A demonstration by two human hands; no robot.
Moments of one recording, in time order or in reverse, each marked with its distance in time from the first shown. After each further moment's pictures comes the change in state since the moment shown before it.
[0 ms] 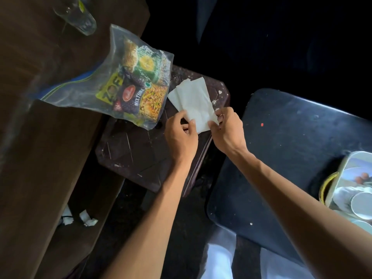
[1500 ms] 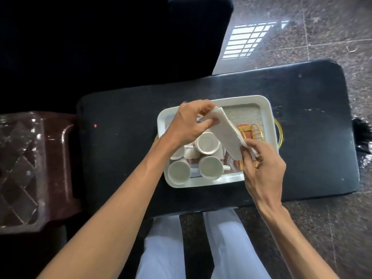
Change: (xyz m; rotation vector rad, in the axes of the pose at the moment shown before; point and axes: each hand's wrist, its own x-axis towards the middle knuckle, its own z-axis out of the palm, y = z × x) left_hand -0.274 0.196 0.291 0.156 -1.055 0.698; right_hand -0.260 0.296 -0.349 0.031 0.744 0.165
